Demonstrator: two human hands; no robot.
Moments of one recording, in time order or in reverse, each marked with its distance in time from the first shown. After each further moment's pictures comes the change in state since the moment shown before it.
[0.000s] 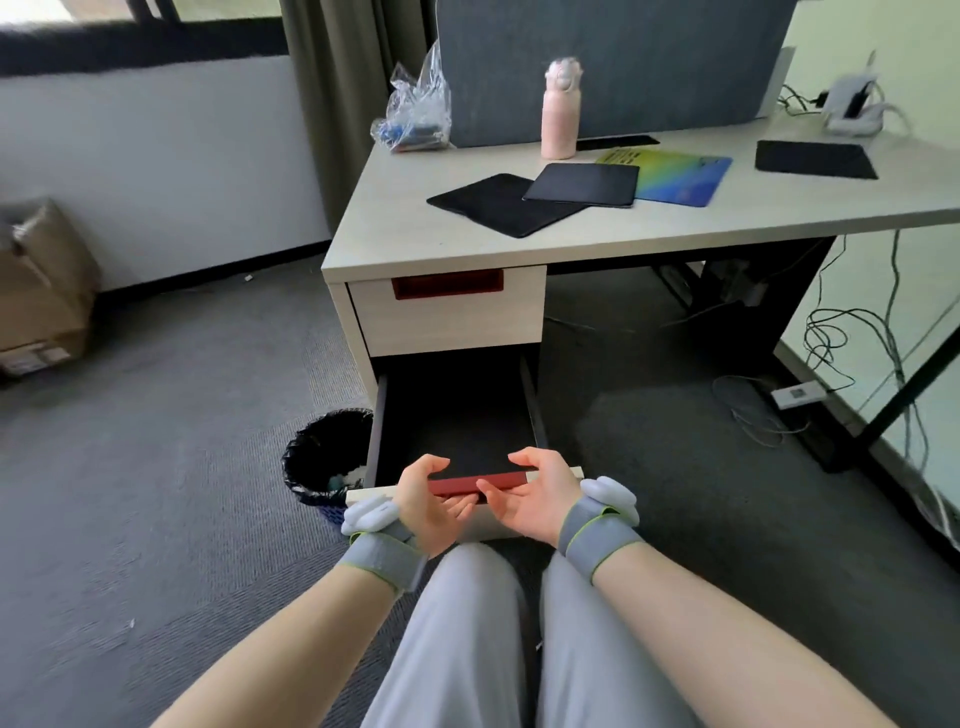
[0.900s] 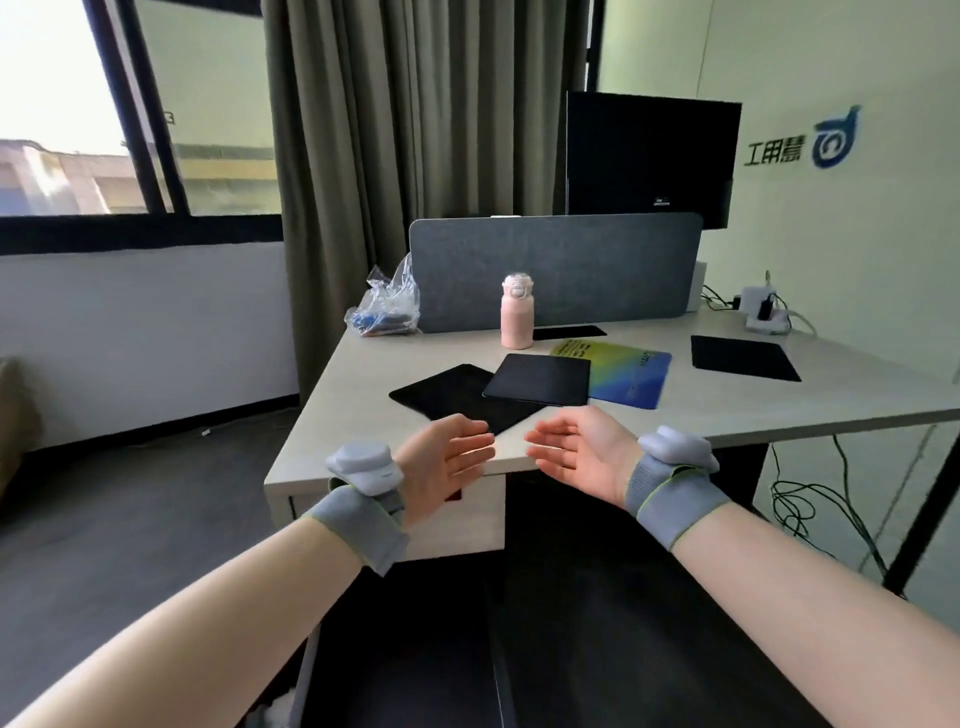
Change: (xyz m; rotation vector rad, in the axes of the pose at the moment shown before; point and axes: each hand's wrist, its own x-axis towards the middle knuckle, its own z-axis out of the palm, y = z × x) left_hand -0.051 0.157 0.217 0.577 -0.416 0.430; right_hand -0.070 -0.257 0.099 -0.482 0.022 -0.566
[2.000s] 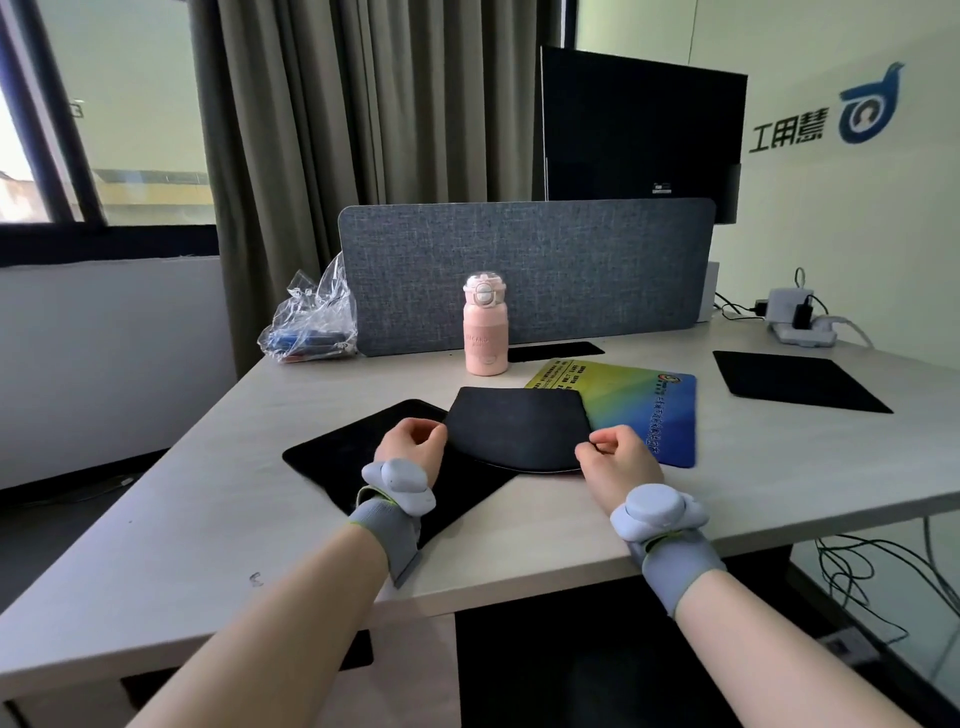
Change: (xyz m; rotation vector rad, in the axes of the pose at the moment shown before) left_hand 0.287 -0.005 0.003 0.527 0.597 0.342; right_hand 0.240 -0.005 -0.092 -0.633 0.637 -0.410
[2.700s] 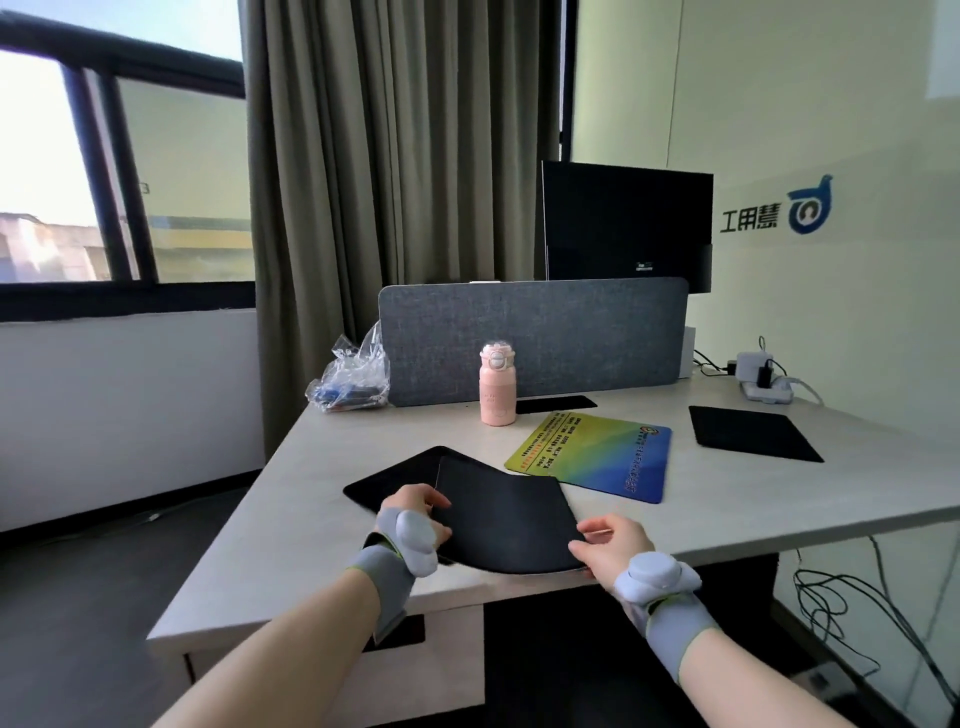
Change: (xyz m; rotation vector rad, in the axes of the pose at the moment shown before) left_hand -0.085 0.034 -0.099 0.410 -0.255 0.021; right_hand -0.094 -0.015 -0.046 0.017 -0.186 0.058
